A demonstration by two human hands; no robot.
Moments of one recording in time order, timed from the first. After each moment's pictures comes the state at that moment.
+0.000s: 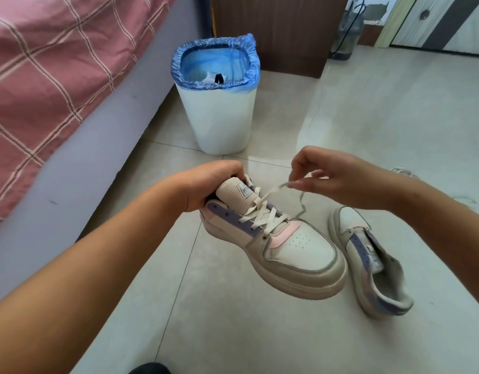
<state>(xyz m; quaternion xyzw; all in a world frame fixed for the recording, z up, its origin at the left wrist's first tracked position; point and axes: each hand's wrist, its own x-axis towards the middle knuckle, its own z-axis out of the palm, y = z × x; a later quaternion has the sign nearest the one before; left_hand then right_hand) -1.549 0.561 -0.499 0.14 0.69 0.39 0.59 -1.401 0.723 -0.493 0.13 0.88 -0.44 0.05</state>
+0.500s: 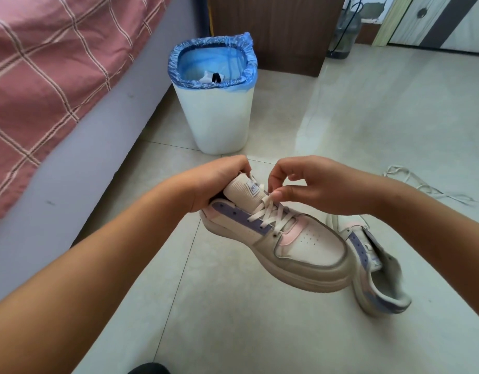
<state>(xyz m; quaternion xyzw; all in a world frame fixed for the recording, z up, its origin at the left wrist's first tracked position) -1.542 0.569 -0.498 0.17 0.74 0.36 0.53 -1.411 0.701 -0.489 0.07 0.90 -0.41 0.09</state>
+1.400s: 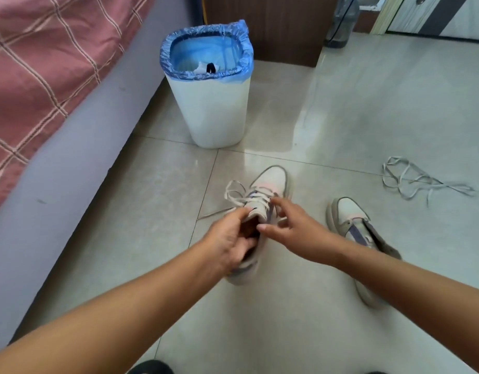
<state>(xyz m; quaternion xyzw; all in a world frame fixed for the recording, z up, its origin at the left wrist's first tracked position) -1.486 0.564 -0.594 -0.18 0.50 0.65 0.54 -1.387 0.660 -0.584 0.30 0.83 -0.46 0.10</state>
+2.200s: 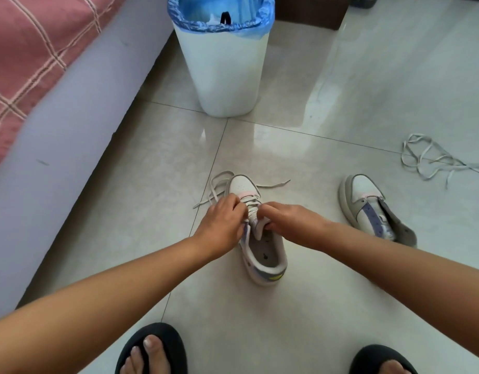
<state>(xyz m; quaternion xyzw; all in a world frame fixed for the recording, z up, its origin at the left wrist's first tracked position) -1.500 0.499 -0.672 0.51 0.83 0.12 0.19 -1.389 0.658 -0.657 0.00 0.97 -0.22 0.13</state>
